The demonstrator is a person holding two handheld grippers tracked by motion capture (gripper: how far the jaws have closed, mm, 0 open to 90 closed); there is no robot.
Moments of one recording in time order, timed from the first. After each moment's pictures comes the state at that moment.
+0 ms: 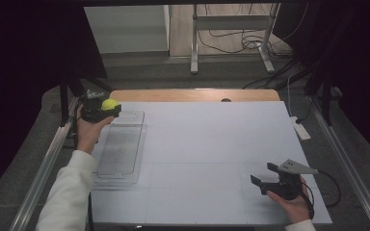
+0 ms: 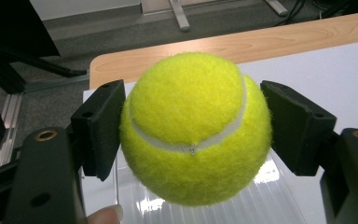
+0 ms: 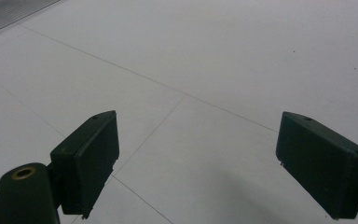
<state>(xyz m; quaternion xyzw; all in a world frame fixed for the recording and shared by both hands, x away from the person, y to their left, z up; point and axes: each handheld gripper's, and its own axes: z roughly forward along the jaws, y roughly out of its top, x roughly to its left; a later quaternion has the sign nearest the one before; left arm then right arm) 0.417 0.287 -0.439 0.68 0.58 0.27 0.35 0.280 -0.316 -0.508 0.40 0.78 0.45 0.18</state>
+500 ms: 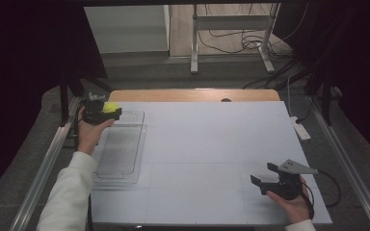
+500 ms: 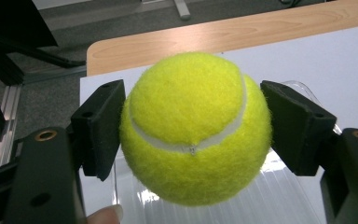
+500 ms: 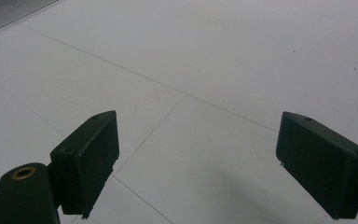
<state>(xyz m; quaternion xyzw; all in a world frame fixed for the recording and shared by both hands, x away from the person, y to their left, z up) 0.419 0.287 -0.450 0.69 0.58 0.26 0.34 0.280 -0.316 -0.508 0.40 0.78 0.45 0.18</state>
